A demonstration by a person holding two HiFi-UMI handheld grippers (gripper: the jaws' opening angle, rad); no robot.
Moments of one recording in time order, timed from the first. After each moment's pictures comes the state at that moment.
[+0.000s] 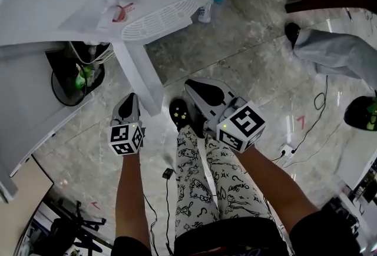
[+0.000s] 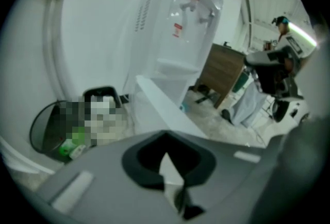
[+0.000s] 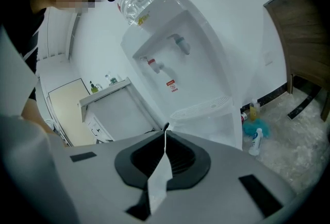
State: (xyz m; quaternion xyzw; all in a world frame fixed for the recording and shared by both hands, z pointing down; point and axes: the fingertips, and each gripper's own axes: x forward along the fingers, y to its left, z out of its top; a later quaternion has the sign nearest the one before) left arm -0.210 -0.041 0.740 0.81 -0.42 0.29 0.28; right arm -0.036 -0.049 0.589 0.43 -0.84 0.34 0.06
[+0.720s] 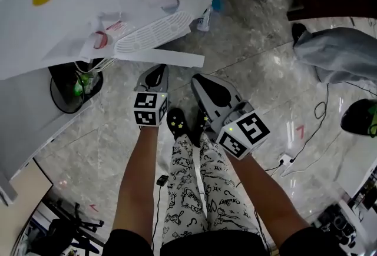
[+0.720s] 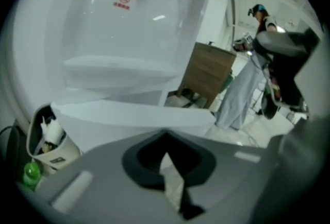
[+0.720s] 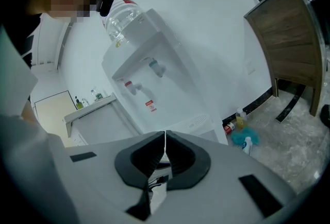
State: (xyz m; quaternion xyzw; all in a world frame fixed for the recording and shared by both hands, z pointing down) left arm -0.042 -0.123 0.746 0.86 -0.34 0.27 0.26; right arm 0.023 -0.089 0.580 0.50 -0.80 0.33 0.00
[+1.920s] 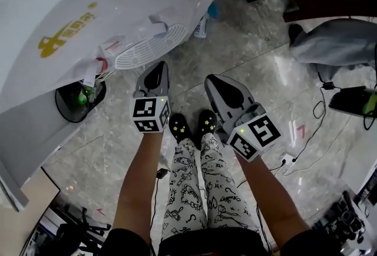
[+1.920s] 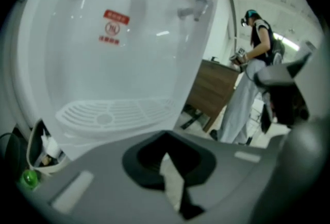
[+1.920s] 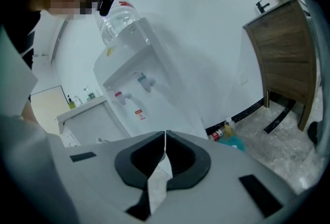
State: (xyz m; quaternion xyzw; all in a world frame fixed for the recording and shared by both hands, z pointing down) left arm -0.021 -0.166 0.684 0.87 -0.38 0.20 0.24; right arm 0.071 -0.104 0.555 0.54 -0.78 0.31 0.03
